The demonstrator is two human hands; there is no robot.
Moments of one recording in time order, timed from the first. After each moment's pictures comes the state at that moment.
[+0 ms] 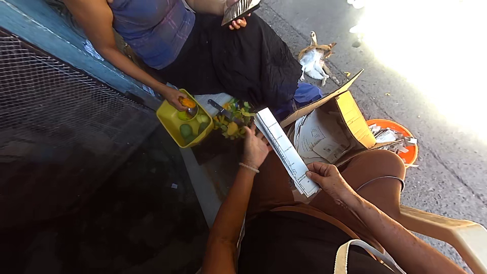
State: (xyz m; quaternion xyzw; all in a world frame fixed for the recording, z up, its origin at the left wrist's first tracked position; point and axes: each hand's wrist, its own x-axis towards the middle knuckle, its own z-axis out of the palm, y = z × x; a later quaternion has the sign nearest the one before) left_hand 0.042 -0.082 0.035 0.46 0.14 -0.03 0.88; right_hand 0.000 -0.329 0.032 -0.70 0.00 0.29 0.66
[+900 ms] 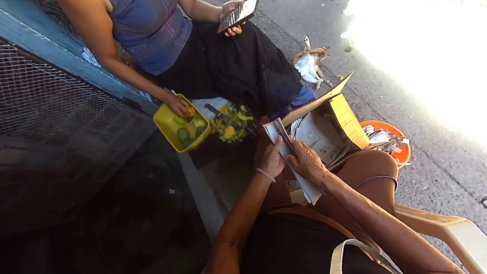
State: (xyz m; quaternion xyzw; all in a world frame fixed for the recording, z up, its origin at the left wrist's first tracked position) left_hand 0.037 -0.147 0.038 0.42 0.25 -0.11 0.86; right_hand 0.048 -0.274 0.065 -0.91 -0.16 0.20 0.33
